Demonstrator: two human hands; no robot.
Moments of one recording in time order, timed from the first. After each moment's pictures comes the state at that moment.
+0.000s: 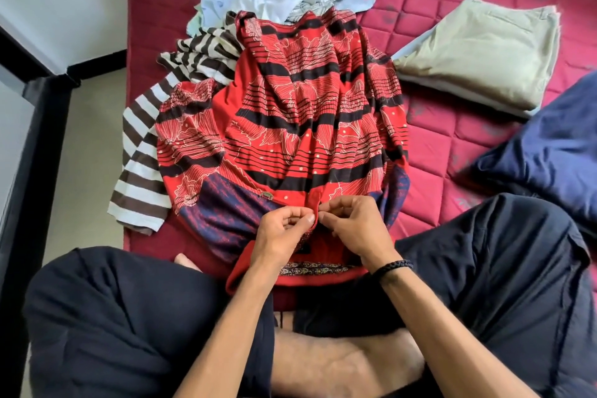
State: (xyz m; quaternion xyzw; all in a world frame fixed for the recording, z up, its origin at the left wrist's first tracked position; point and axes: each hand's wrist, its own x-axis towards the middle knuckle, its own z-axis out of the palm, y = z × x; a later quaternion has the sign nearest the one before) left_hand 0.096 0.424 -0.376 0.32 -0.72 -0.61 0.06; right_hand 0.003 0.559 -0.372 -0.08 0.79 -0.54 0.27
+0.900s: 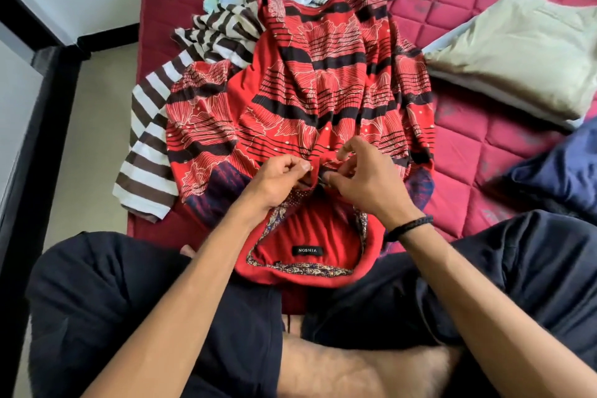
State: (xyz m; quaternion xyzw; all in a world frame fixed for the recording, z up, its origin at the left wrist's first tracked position) left_hand 0.043 0.352 -0.343 0.27 -0.76 -0.59 0.00; right_hand -0.051 0.522 -0.327 -0.25 0.89 -0.35 0.15
